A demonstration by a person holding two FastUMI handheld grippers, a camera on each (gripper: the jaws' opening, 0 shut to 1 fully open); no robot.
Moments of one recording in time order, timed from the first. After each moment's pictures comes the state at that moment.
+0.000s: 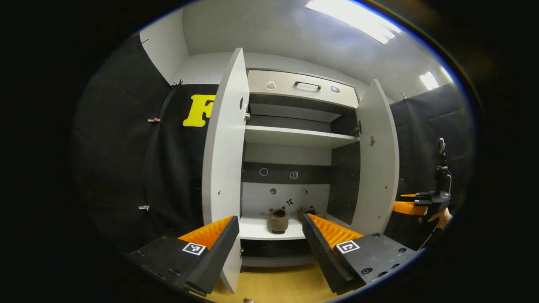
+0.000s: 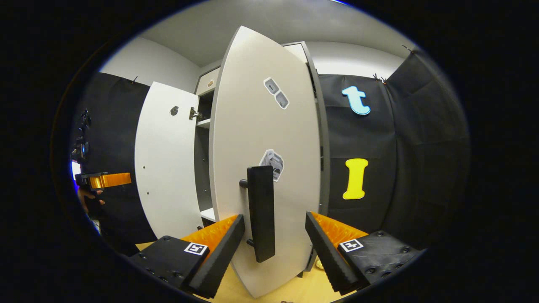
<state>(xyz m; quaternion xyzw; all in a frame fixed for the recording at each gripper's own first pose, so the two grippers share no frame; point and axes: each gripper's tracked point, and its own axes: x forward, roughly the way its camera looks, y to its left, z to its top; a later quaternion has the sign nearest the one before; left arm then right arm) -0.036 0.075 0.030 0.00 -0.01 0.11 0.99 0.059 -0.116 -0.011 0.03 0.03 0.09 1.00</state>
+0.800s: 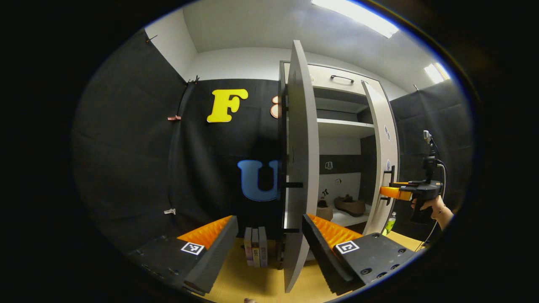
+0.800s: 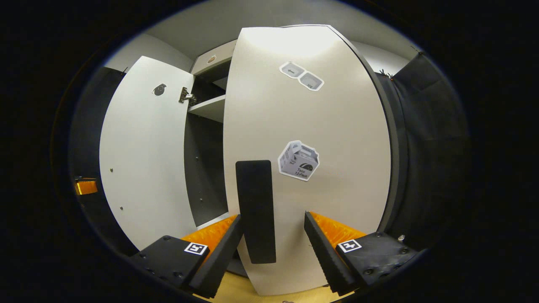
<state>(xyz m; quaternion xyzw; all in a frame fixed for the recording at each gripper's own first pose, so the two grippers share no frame) -0.060 0.215 0.010 0.01 0.02 0.14 0.99 0.175 -0.030 -0.040 0.03 0.03 0.04 1.00</state>
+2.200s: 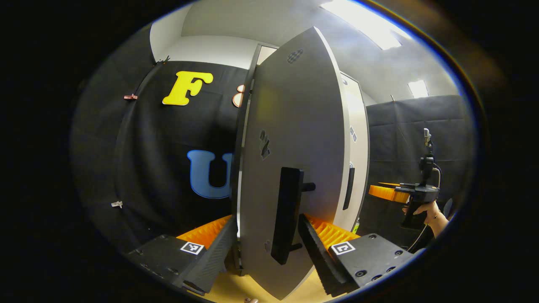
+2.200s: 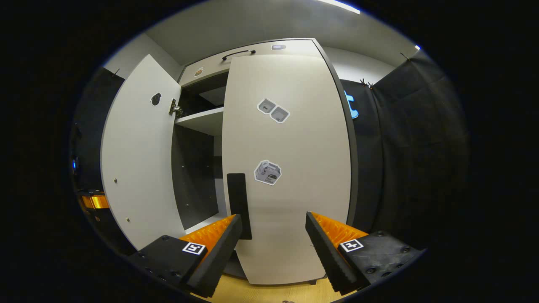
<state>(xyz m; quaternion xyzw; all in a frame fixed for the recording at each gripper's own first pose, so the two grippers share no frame) 0.029 0.165 -0.006 -0.03 0.02 -0.01 1.00 0.121 -0.069 -0.009 0.02 0.01 -0.02 1.00</state>
